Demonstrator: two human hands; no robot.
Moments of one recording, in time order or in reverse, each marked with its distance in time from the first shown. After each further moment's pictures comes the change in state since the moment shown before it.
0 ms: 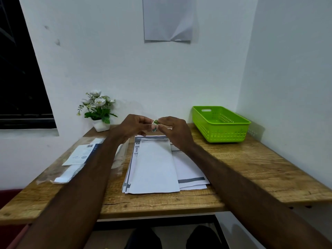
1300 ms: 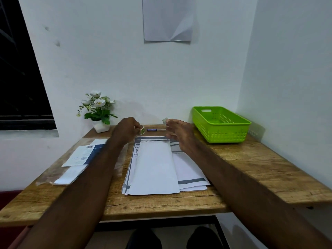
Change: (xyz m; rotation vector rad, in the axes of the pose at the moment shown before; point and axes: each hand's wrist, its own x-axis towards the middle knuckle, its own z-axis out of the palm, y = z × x) left_hand 0.007 -0.026 -0.011 0.758 0.267 0.016; right_hand 0.008 0.003 0.004 0.871 0.145 0.701
